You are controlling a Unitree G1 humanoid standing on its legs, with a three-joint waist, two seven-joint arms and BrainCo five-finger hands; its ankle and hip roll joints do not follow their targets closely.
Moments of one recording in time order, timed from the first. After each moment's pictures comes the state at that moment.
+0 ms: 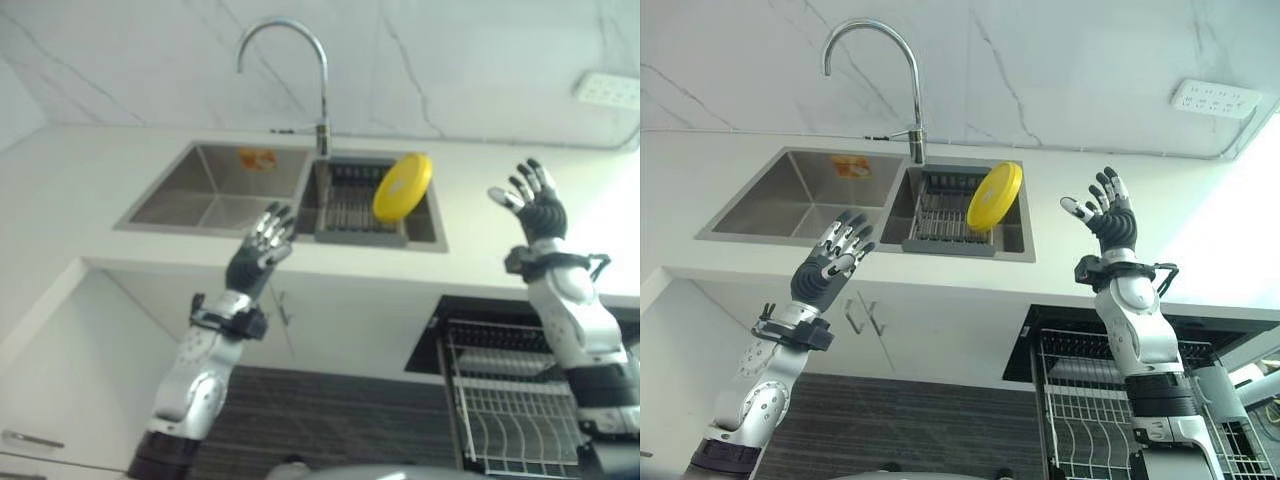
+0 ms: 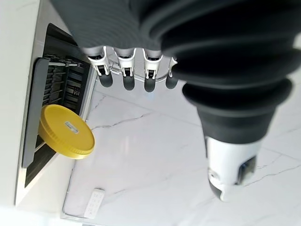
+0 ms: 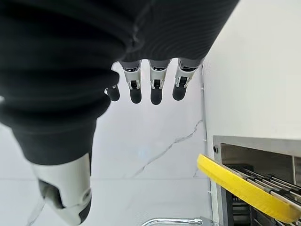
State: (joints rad) left arm 0.02 0.41 -0.09 -0.22 -0.72 -0.03 -0.13; right arm -0.31 -0.52 -0.04 0.04 0.54 0.08 -0.19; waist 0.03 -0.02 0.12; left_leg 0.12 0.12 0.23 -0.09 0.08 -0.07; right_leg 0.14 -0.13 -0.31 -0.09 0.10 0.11
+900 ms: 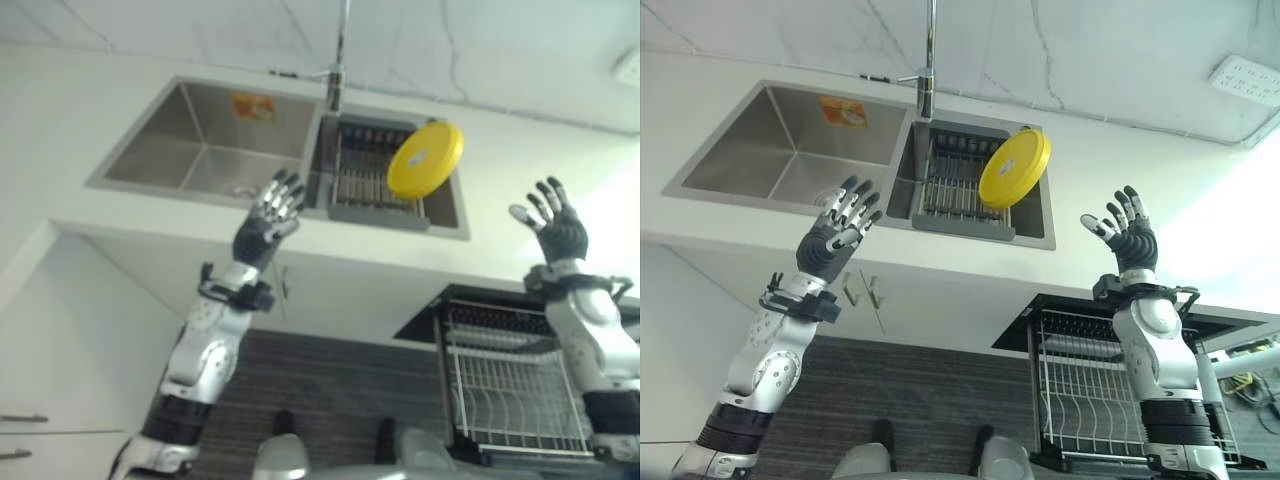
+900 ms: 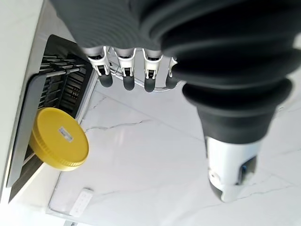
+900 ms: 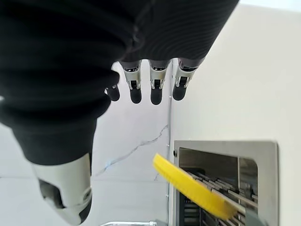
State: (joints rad) left arm -0.18 0.43 -0.11 -0.13 -0.73 -0.11 -0.15; right arm -0.20 -0.50 -0.08 -0.01 0.57 0.03 -0.15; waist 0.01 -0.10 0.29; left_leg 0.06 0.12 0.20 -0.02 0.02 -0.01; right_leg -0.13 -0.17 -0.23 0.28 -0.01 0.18
